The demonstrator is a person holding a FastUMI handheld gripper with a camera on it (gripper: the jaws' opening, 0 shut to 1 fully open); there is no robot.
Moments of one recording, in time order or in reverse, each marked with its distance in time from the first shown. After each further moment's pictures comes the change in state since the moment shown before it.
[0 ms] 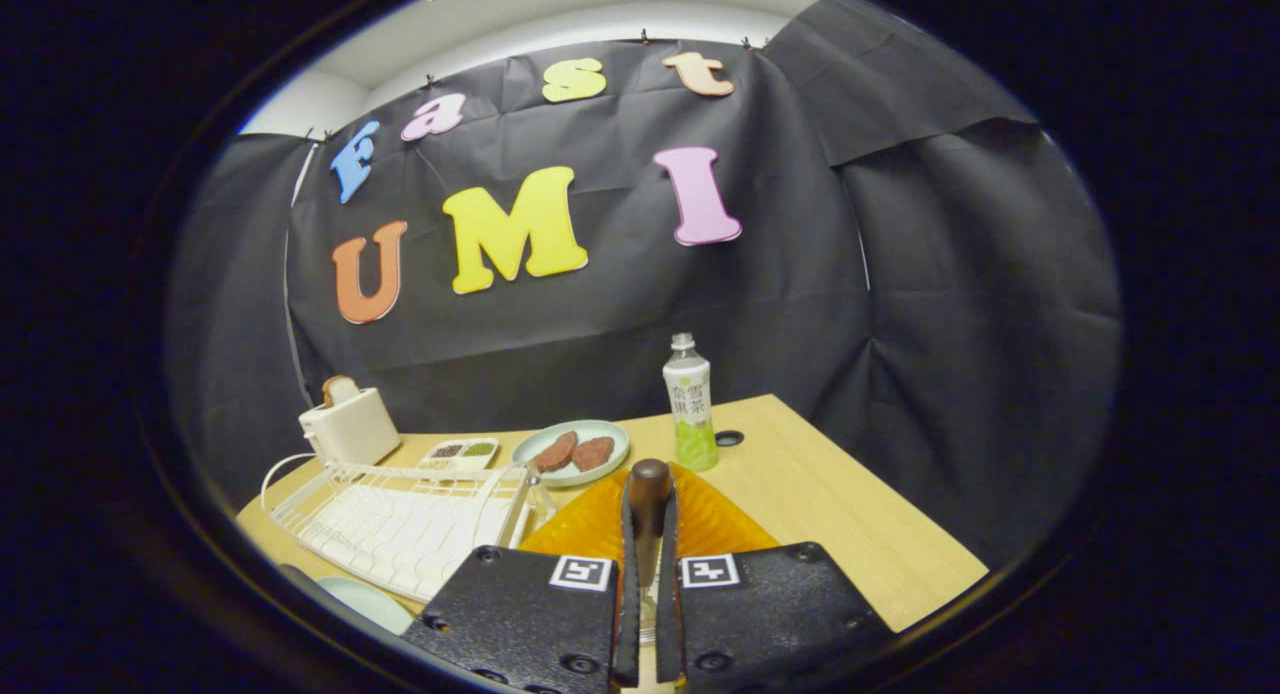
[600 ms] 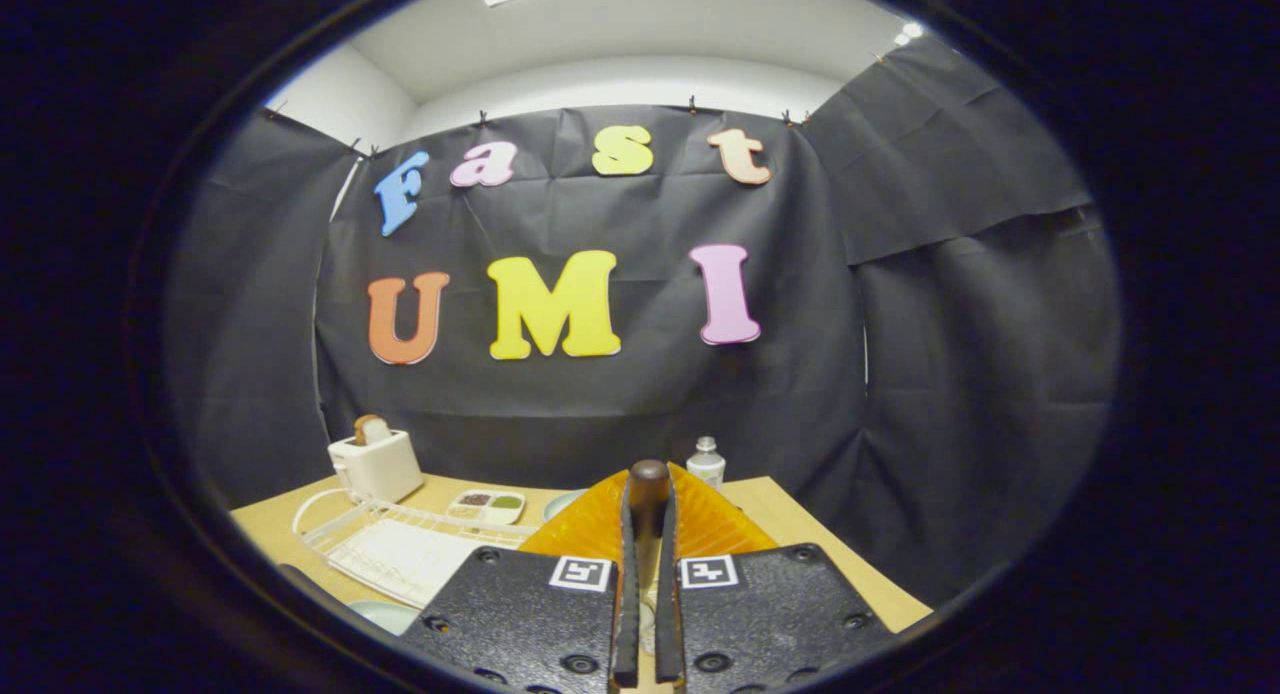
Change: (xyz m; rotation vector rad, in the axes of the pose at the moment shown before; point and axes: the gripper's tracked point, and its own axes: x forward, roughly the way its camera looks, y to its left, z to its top) arm -0.098 0.071 0.075 -0.090 -0.177 0.039
